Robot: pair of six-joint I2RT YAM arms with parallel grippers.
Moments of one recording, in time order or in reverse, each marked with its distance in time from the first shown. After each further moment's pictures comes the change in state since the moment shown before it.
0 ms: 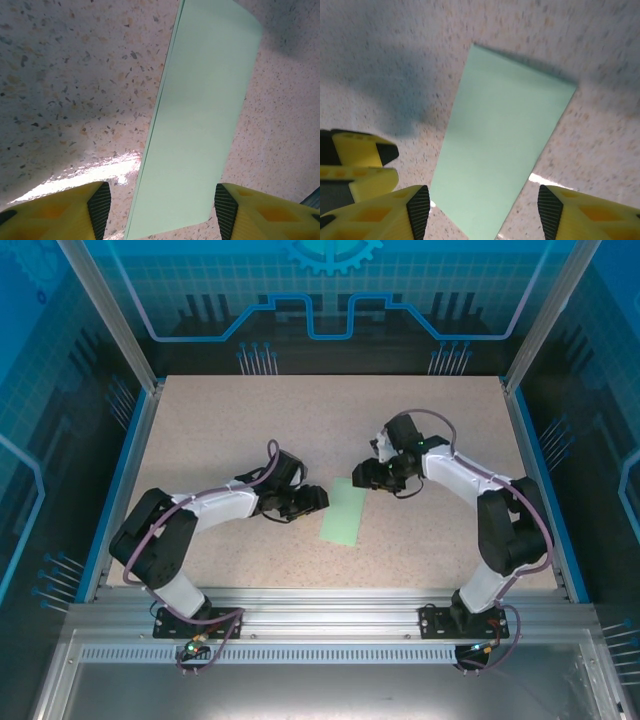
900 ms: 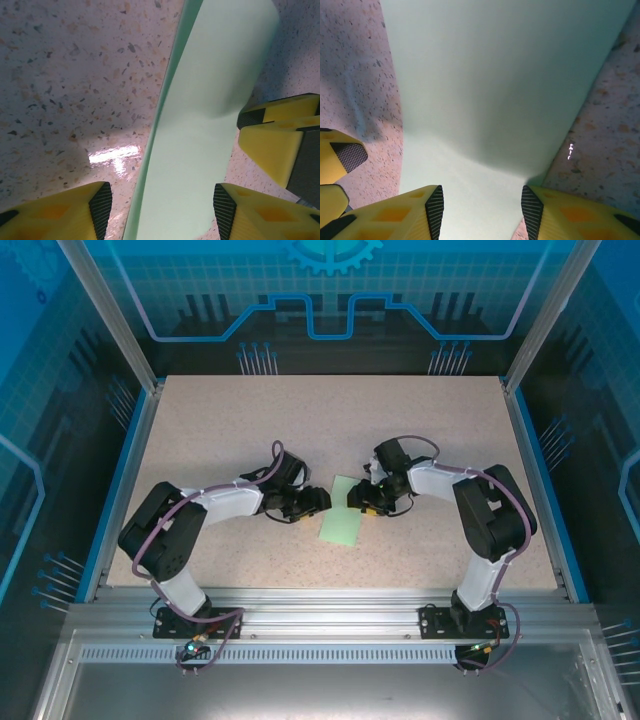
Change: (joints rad) left arm 0.000 0.052 0.021 0.009 0.034 0.000; right arm 0.041 0.120 -0.136 0.189 -0.071 0.127
